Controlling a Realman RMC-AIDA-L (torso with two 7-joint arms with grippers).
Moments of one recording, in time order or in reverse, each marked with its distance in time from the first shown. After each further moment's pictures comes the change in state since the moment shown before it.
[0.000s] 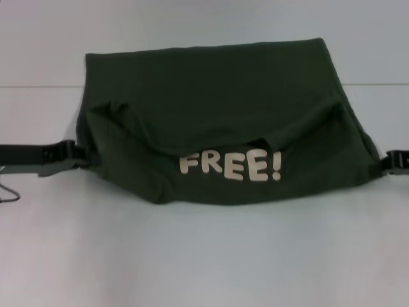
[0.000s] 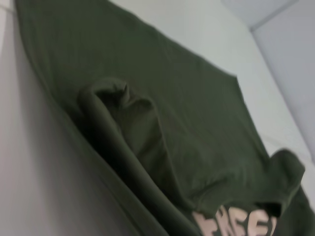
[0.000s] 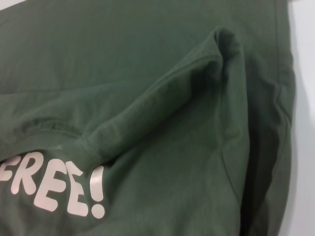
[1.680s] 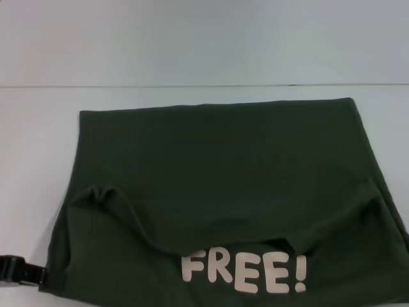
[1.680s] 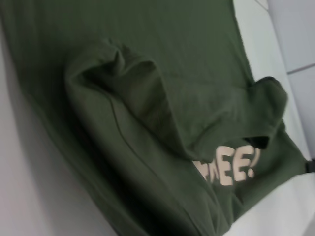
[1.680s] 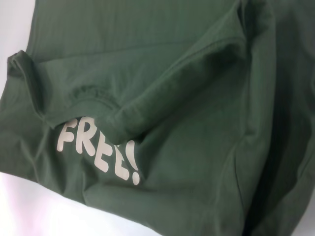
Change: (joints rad) left arm 0.176 0.015 -0.045 0.181 0.163 0.556 0.065; right arm -0.251 -0.029 0.149 -0.159 -0.004 -0.605 -0.145
